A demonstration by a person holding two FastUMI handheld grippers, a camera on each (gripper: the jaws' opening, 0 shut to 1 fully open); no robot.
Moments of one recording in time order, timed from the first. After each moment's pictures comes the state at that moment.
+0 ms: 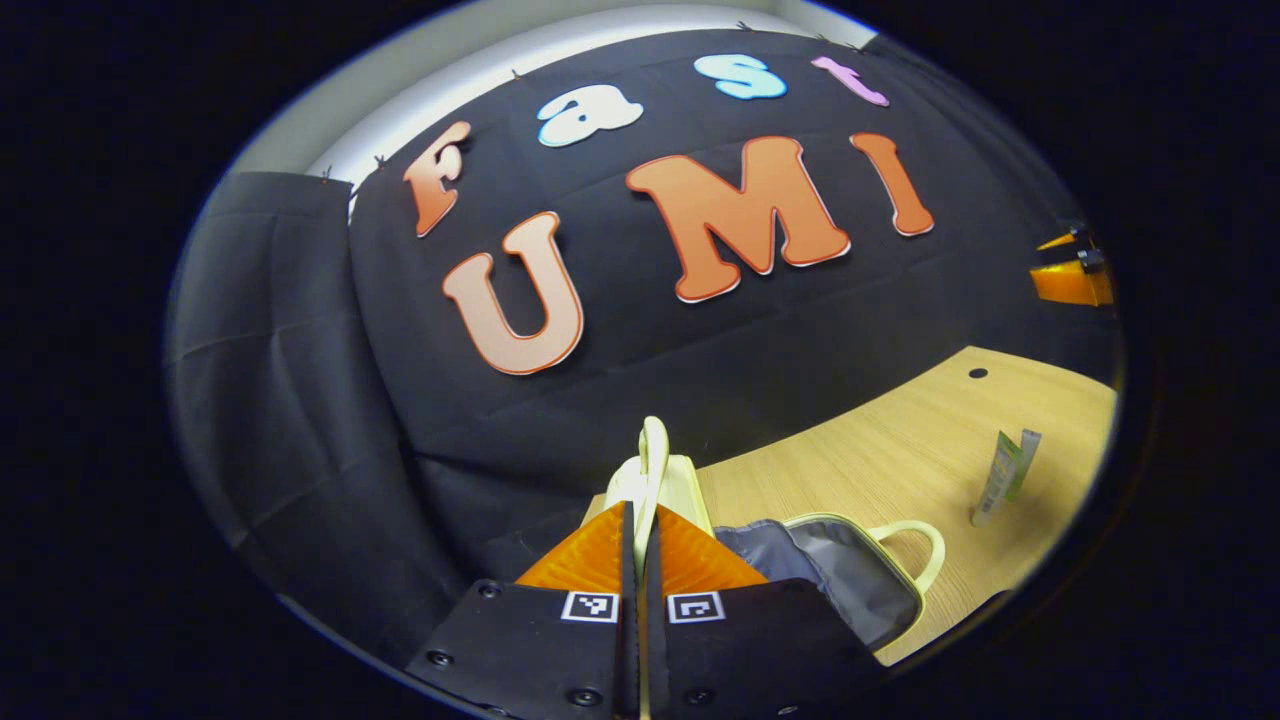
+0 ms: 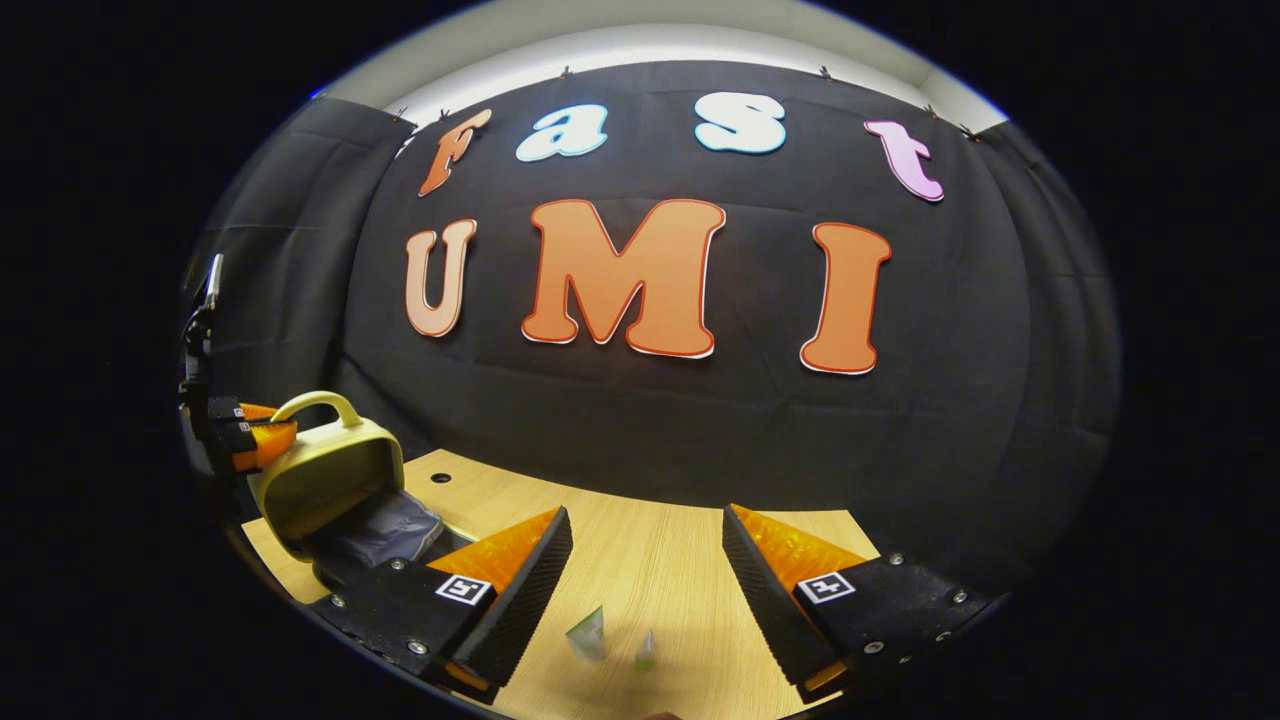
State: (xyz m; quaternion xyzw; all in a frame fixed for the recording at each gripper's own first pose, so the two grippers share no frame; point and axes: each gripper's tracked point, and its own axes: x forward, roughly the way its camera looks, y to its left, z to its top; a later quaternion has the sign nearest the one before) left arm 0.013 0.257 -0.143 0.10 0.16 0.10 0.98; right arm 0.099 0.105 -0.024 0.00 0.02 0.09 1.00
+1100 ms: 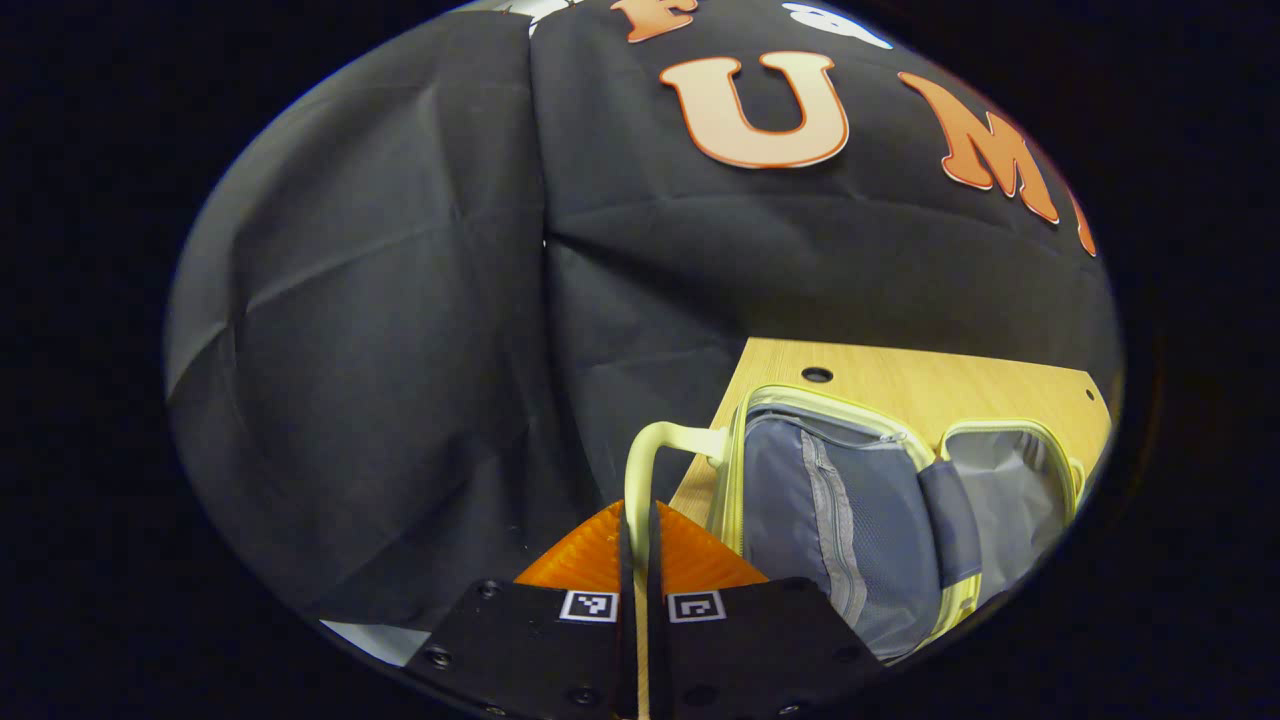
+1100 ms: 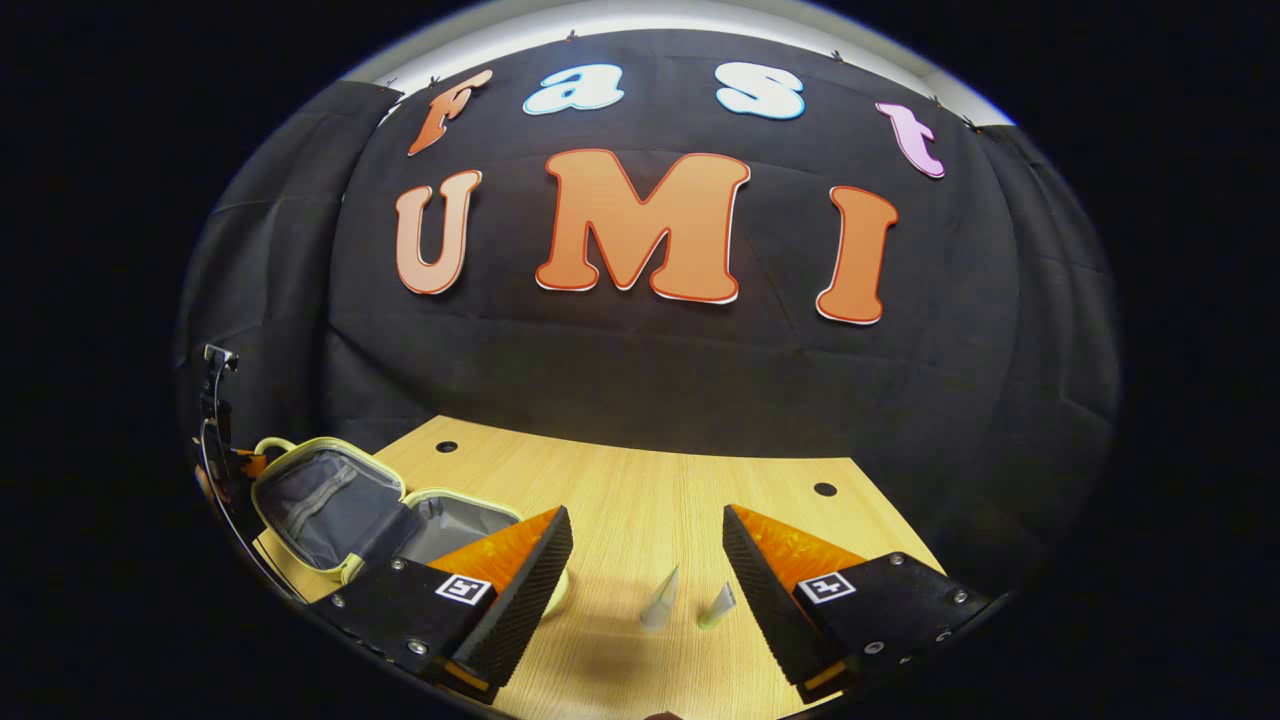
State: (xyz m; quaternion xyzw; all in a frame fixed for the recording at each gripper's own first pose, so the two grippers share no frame) left arm -0.060 0.533 -0.381 -0.06 0.34 0.26 0.90; right arm 0.071 0.174 -0.059 0.01 0.11 0.05 0.99
